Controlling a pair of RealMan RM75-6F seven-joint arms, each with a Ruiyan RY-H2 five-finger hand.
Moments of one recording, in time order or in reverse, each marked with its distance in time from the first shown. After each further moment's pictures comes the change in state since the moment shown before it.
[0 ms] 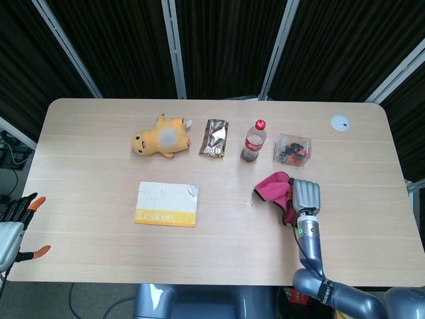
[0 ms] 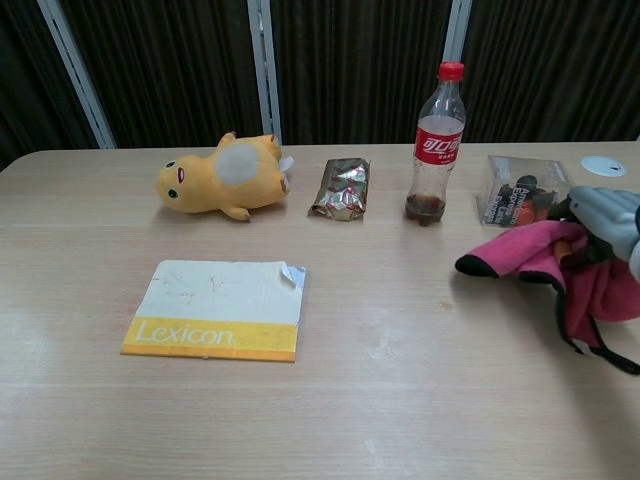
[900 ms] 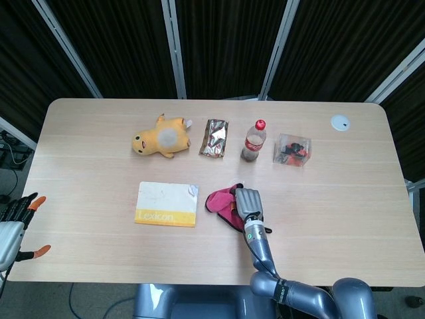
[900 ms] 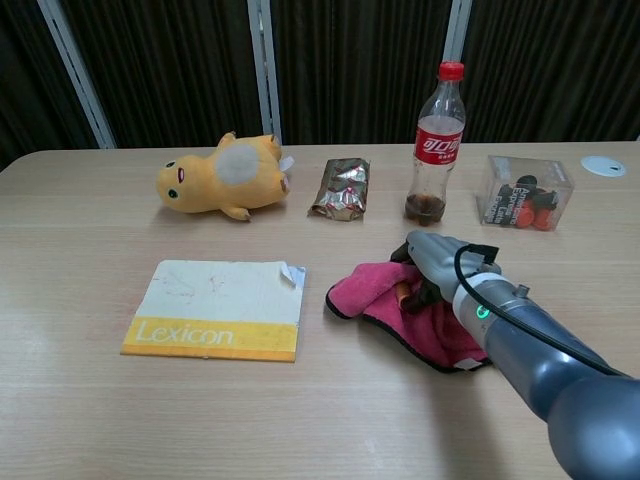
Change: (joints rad) left arm -0.004 -0.002 -0.002 0.010 -0.008 -0.009 -0.007; right arm 0.169 -0.319 0.024 0.178 -0.028 -0.135 0.056
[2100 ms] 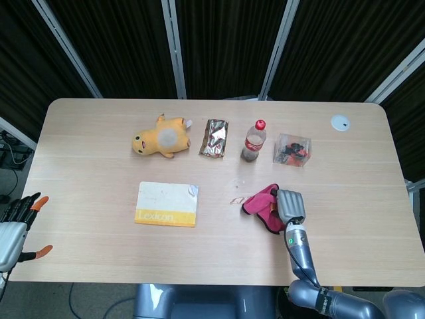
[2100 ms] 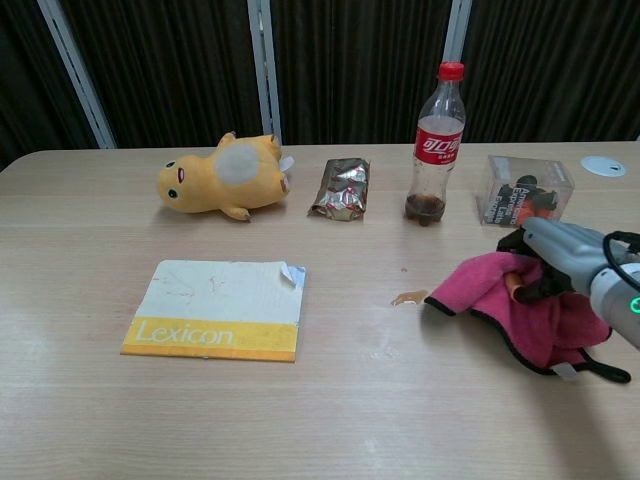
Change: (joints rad) left arm 0.004 -0.012 0.005 0.008 0.038 0.025 0.025; right arm -0.176 0.265 -0.076 -0.242 -0.035 0.082 0.037
